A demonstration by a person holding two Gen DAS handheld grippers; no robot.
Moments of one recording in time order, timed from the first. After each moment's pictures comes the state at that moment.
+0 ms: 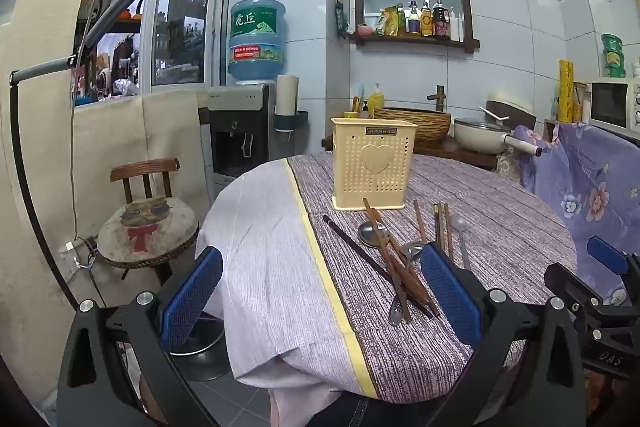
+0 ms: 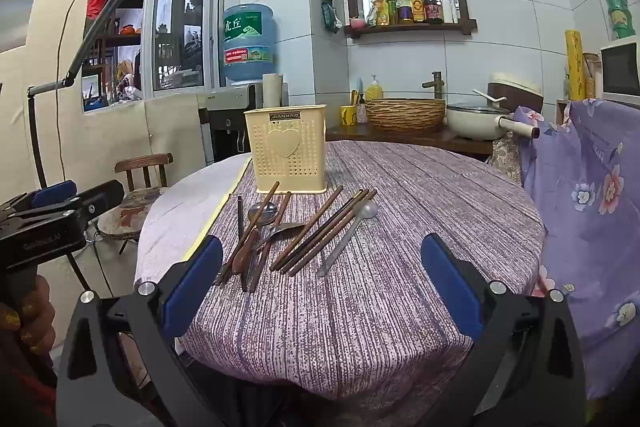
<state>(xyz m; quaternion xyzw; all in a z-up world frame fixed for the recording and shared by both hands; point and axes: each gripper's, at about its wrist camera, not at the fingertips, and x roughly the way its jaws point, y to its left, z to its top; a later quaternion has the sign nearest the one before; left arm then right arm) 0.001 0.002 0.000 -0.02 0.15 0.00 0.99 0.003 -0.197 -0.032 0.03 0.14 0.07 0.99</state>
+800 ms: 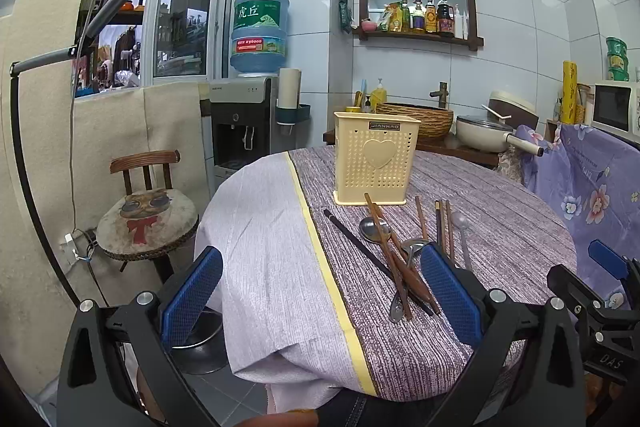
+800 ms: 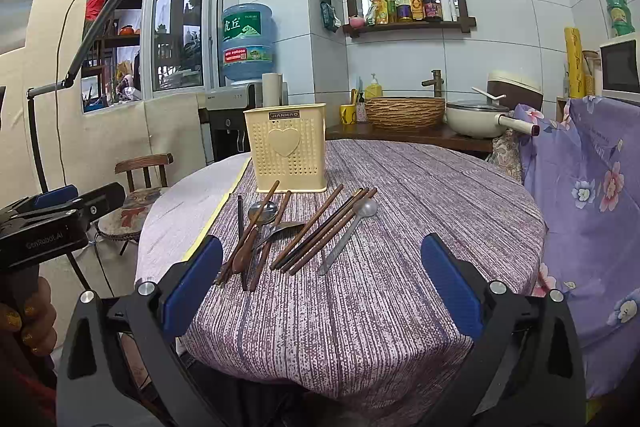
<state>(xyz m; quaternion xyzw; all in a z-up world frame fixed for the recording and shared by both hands) 0.005 0.003 -0.004 -0.01 0.17 0.01 0.99 0.002 -0.196 -0.034 0.03 0.14 0.07 0.99</state>
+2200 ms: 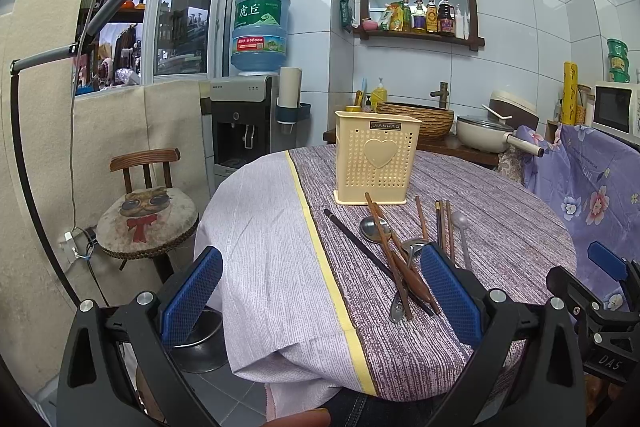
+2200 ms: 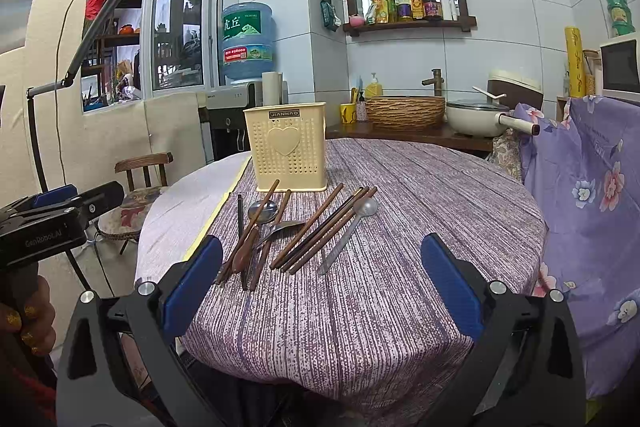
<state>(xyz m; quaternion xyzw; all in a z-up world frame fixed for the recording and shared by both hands) 0.007 0.002 -0.007 -0.01 0.17 0.01 0.98 0.003 -0.198 -0.032 0.03 0.14 0.07 0.99</state>
